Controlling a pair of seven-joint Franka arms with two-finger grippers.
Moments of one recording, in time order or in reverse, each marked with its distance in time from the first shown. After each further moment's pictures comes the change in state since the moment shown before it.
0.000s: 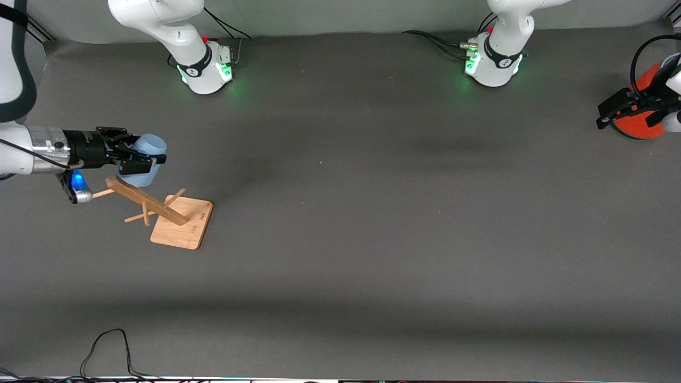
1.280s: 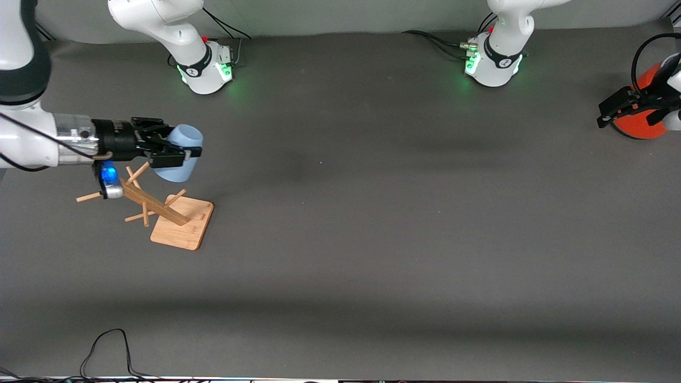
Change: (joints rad) left arm 0.001 -0.003 0.005 -0.002 0.000 -0.005 0.000; right arm 0.184 0.005 0.019 0.068 0.201 0.132 0.152
